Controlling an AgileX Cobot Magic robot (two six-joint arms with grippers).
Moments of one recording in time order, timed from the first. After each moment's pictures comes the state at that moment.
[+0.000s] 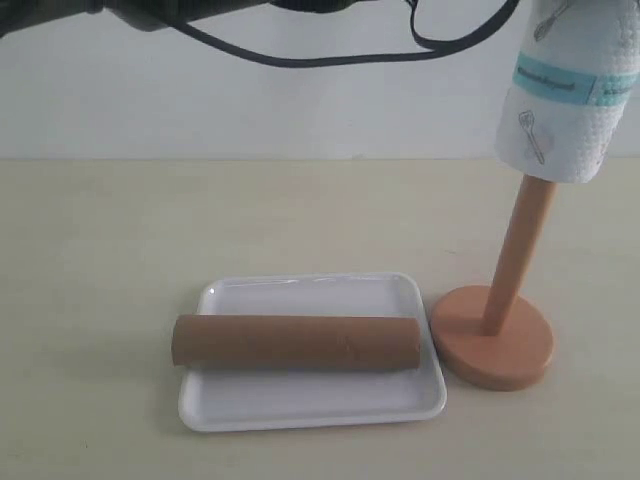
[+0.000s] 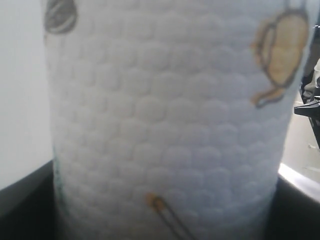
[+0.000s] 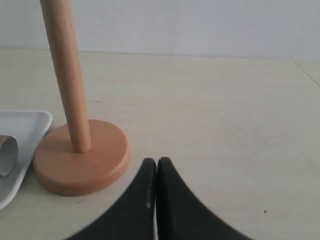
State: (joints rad) left arm -0.84 2.04 -1.97 1.73 -0.35 -1.83; right arm 0.05 0.00 0.00 0.00 0.34 -0.02
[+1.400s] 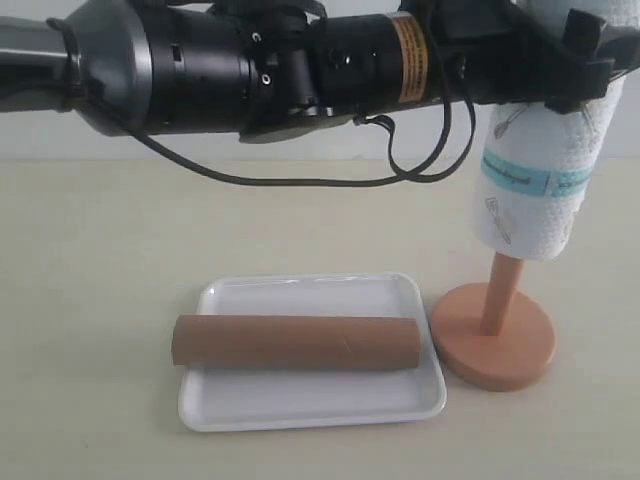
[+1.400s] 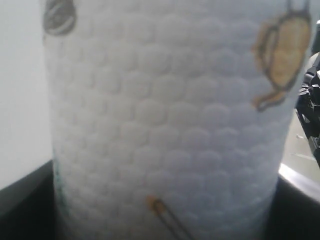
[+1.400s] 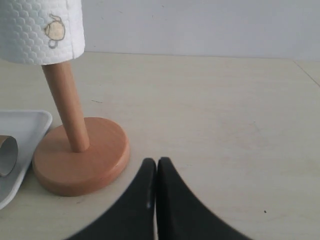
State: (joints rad) left arm -0.81 1.98 -1.57 0.95 -0.49 -1.02; right arm 0.05 0.00 0.00 0.00 0.34 -0.02
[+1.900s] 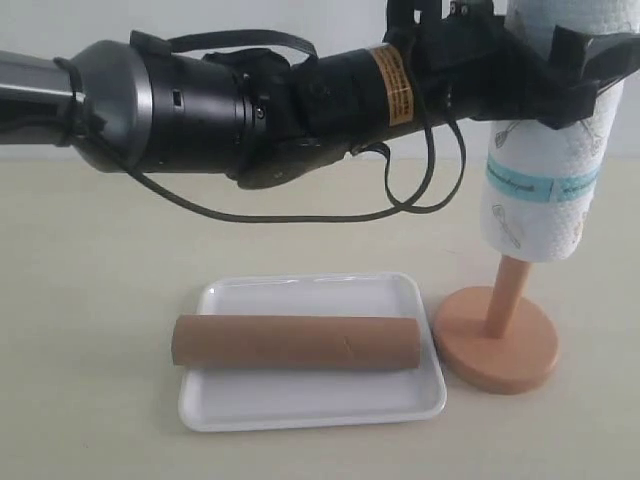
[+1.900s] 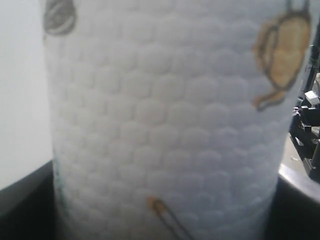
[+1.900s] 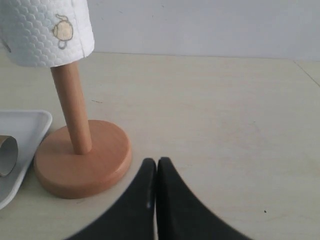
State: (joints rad) left arm -0.81 1.98 -1.46 0.70 -0.66 -0.76; right arm 0.05 0.00 0.00 0.00 0.34 -0.02
